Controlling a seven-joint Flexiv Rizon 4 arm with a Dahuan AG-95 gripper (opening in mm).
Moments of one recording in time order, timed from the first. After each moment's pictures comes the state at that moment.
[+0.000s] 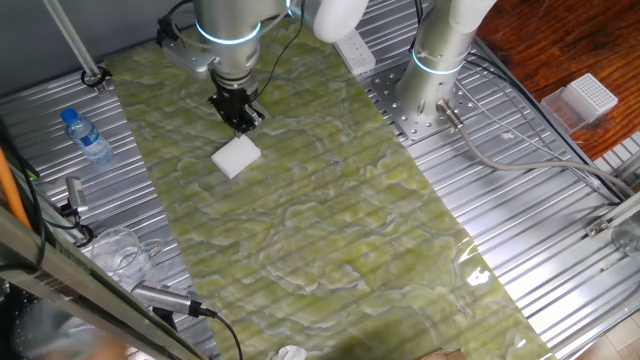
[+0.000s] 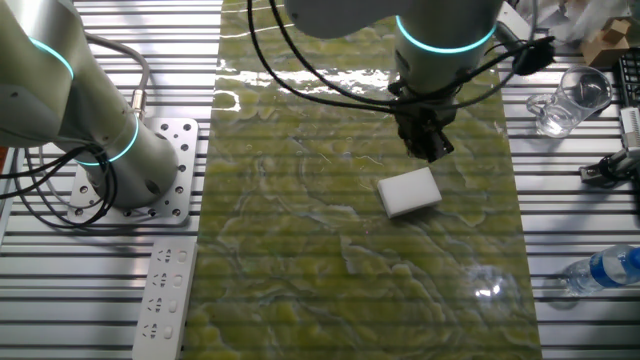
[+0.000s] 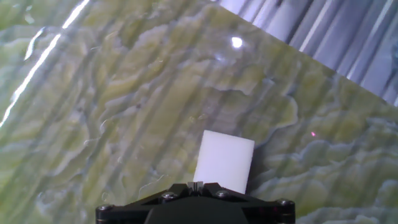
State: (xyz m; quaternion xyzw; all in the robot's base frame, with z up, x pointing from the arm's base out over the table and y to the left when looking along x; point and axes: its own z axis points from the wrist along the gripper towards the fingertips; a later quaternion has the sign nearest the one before) arm 0.512 -0.032 0.134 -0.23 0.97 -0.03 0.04
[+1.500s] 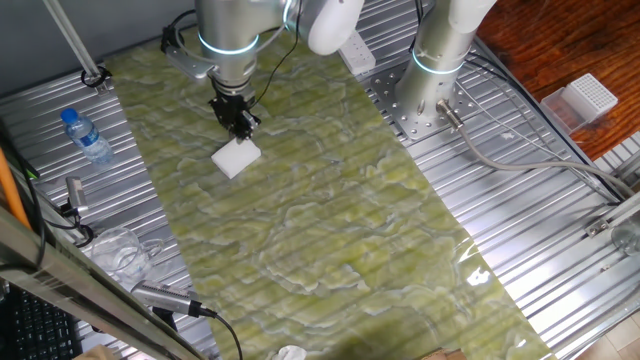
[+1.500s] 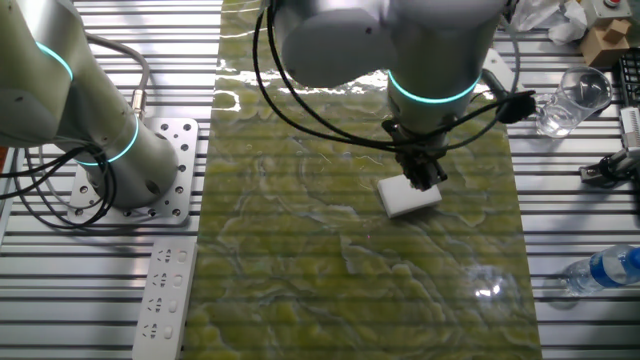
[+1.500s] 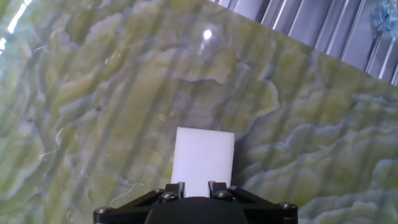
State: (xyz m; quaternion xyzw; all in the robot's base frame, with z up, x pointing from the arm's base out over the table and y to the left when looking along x) arm 0.517 -0.051 0.091 -0.21 0.98 -0.02 0.05
